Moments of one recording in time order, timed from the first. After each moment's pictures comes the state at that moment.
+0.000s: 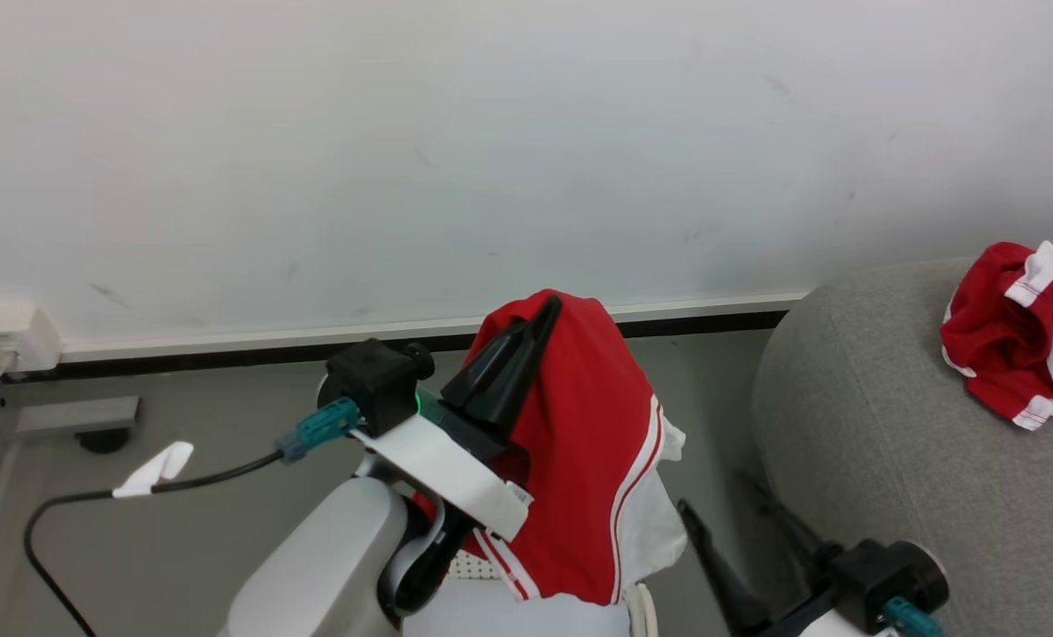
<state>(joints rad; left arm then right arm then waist) -0.57 0.19 -0.63 0.26 -0.57 -0.13 -0.26 -0.21 -0.17 0.50 0.31 0.36 0.13 -0.26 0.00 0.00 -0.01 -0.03</state>
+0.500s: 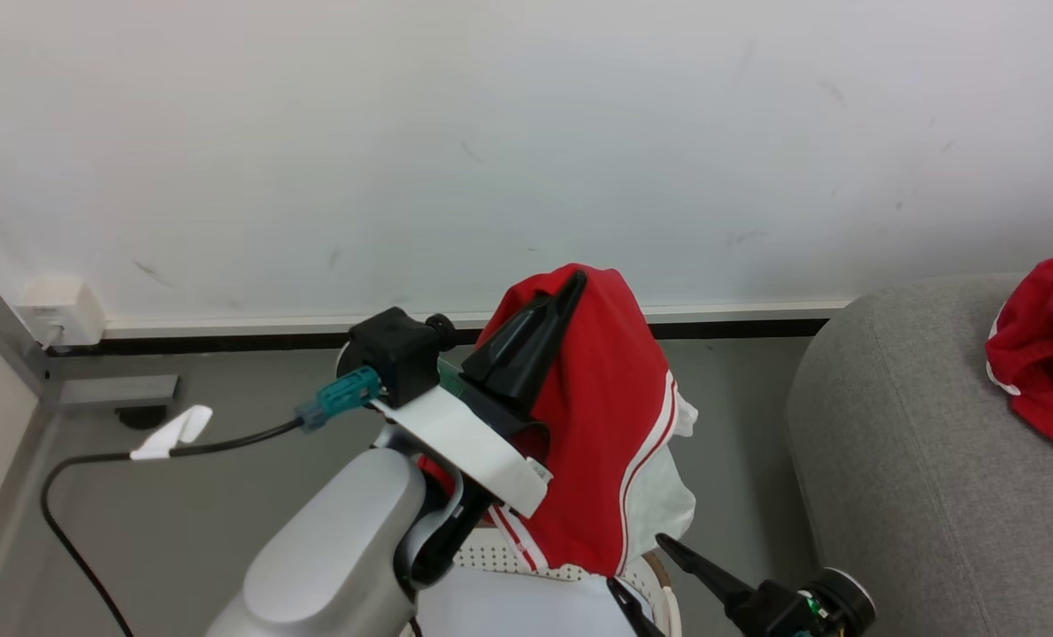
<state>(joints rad) -0.65 0.17 -0.68 0.29 -0.60 -0.13 -0.26 -0.28 -0.18 0.75 0.44 0.37 0.13 -0.26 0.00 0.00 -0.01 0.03</state>
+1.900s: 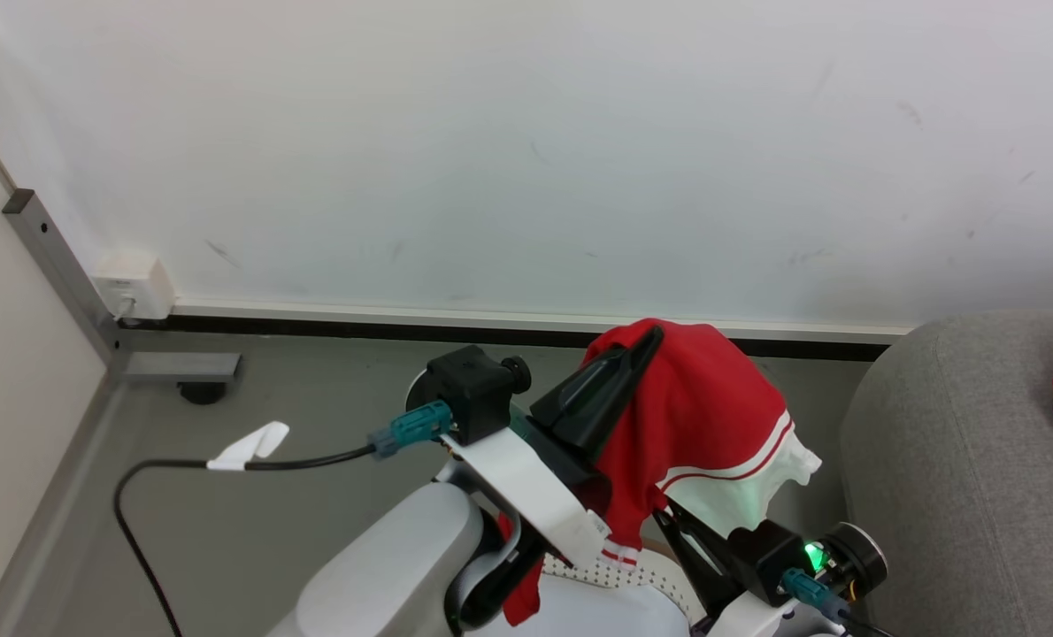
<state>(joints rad) -0.65 0.14 -0.81 0.29 -0.64 -0.13 -0.26 -0.38 -0.05 0.58 0.66 0.23 0.13 -0.26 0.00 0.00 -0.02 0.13</state>
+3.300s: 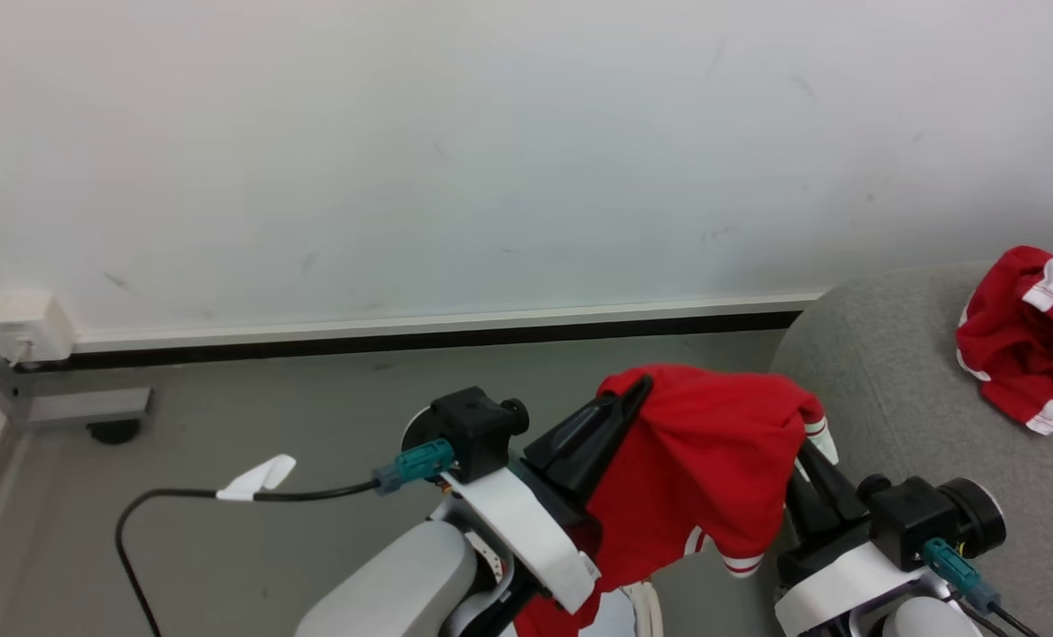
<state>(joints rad) -0.60 0.16 -0.83 0.30 -0.64 -0.13 -0.26 -0.28 -0.10 0.33 0.35 0.20 0.13 -0.26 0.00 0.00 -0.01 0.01</state>
